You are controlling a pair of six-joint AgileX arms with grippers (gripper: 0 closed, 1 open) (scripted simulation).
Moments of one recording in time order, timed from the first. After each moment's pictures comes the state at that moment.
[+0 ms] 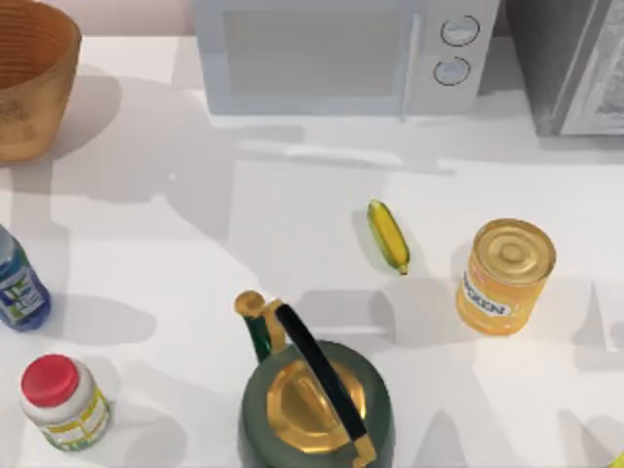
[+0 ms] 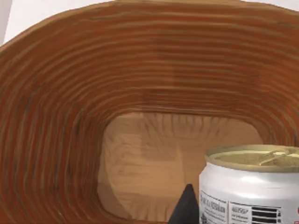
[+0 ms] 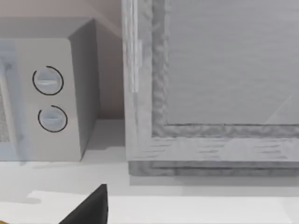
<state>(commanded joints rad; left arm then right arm) 0.15 1.97 1.83 -0.73 0.04 0.11 0.00 0.00 0.00 0.00 0.00 0.00</state>
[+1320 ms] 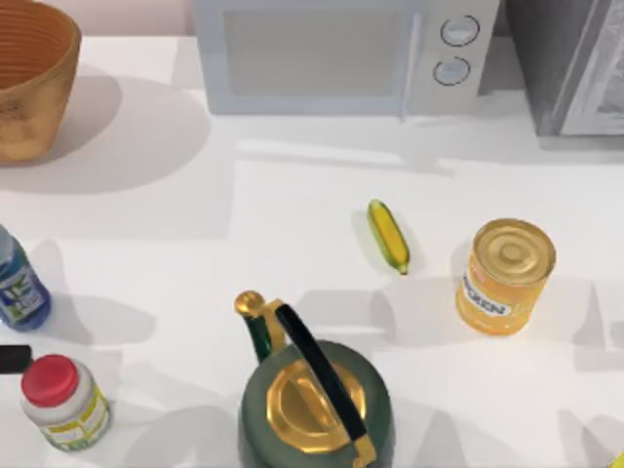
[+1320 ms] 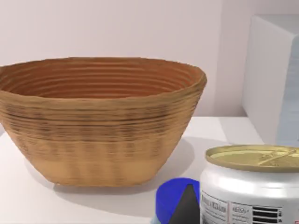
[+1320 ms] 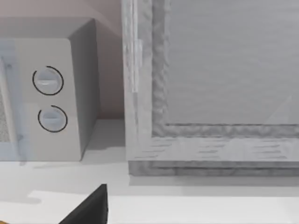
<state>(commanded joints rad) 0.00 0.00 0.00 0.00 0.00 0.00 0.00 0.00 0.00 0.00 0.00 0.00</state>
